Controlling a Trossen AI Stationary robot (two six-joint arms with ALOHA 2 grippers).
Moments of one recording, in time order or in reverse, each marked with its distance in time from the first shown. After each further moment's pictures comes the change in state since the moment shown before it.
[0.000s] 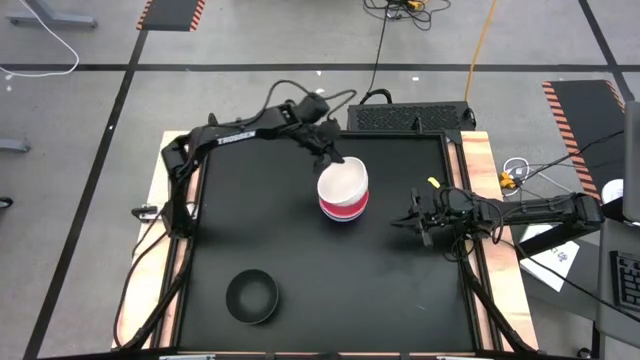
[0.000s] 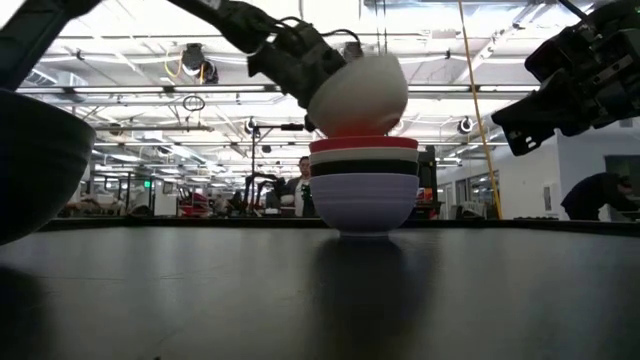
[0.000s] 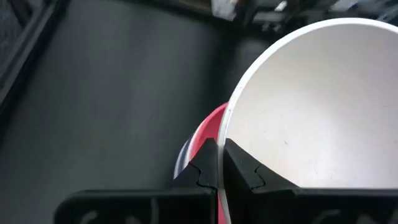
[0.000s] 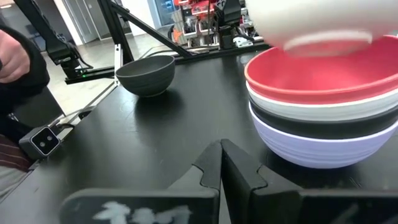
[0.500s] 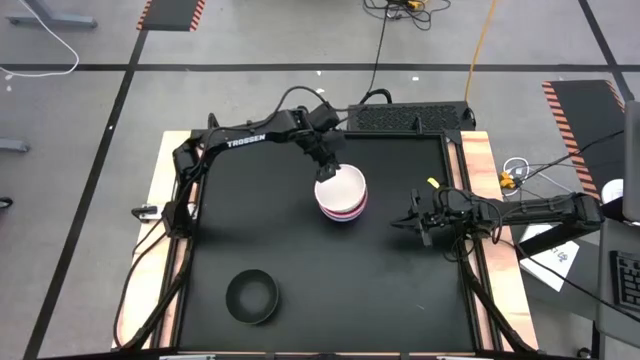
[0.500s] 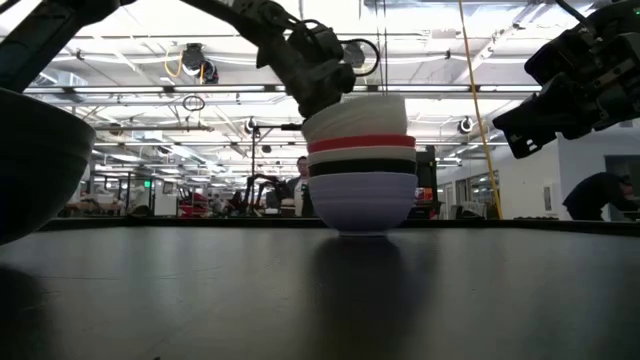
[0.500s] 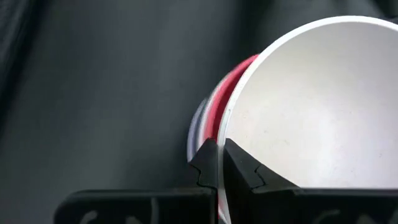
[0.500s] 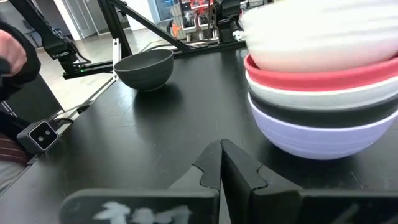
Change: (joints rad) left arm -0.059 0.093 0.148 -0.257 -0.213 0.039; right arm 0.000 0.000 0.000 -0.023 0.000 -0.002
